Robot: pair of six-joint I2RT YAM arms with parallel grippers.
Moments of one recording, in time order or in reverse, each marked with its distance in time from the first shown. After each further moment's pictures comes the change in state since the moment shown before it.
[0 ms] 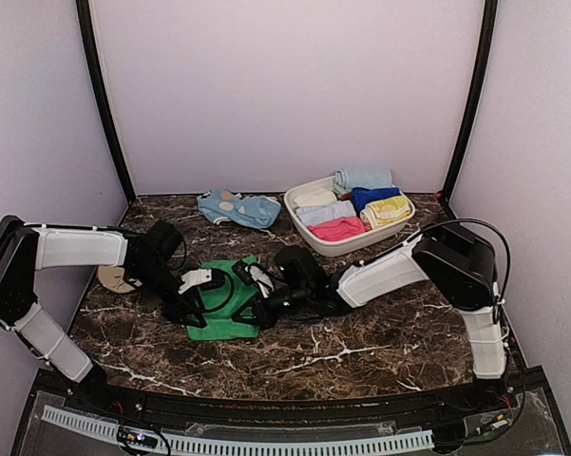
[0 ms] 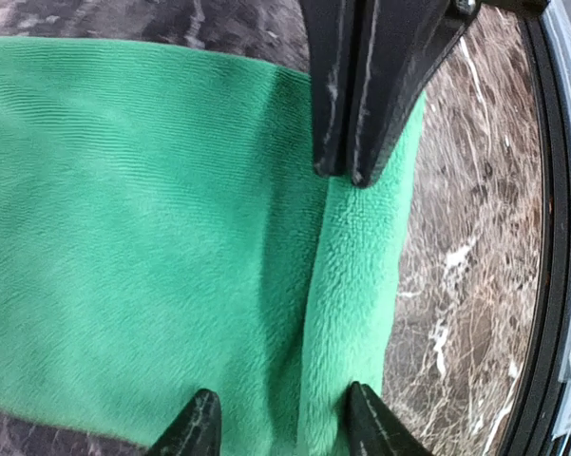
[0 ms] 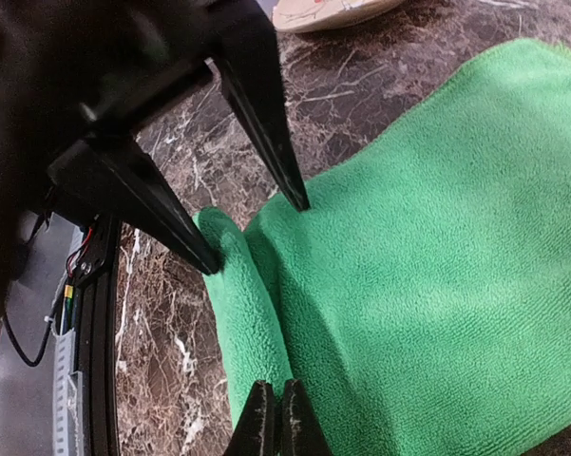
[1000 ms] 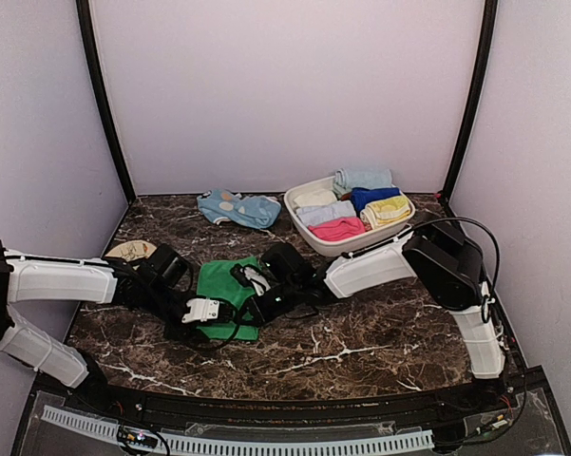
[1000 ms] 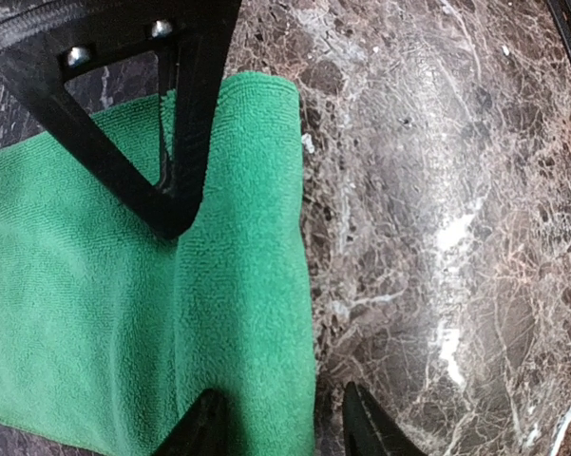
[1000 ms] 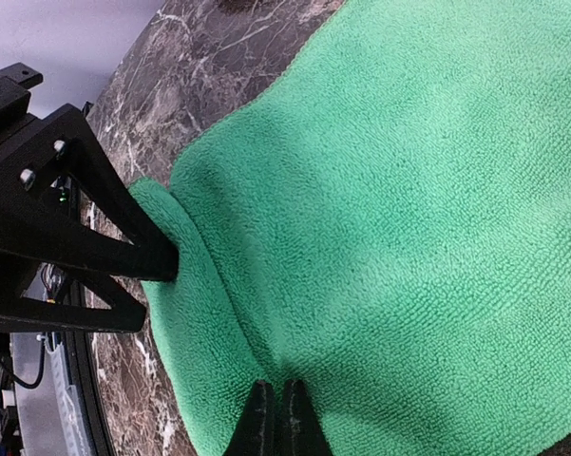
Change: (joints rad) left arm -0.230 -0.225 -0.227 0.242 -0.248 0.074; right arm -0.019 0.079 0.177 -0.317 0.018 0.092
